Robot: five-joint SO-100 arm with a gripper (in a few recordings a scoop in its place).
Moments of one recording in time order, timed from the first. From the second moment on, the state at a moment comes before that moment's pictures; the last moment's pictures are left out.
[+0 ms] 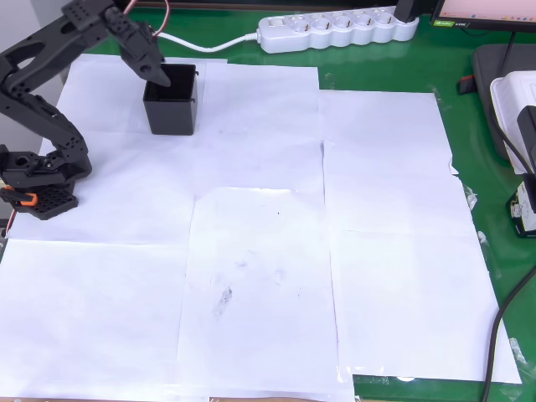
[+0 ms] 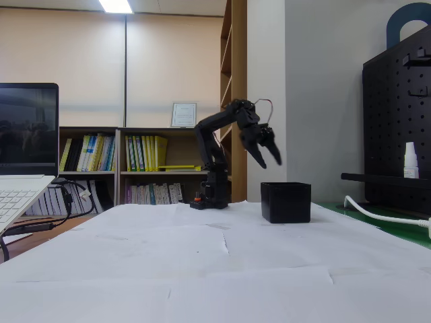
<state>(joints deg) -24.0 44.1 76.1 84.1 -68.6</state>
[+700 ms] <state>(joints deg) 4.7 -4.4 6.8 72.9 -94.0</state>
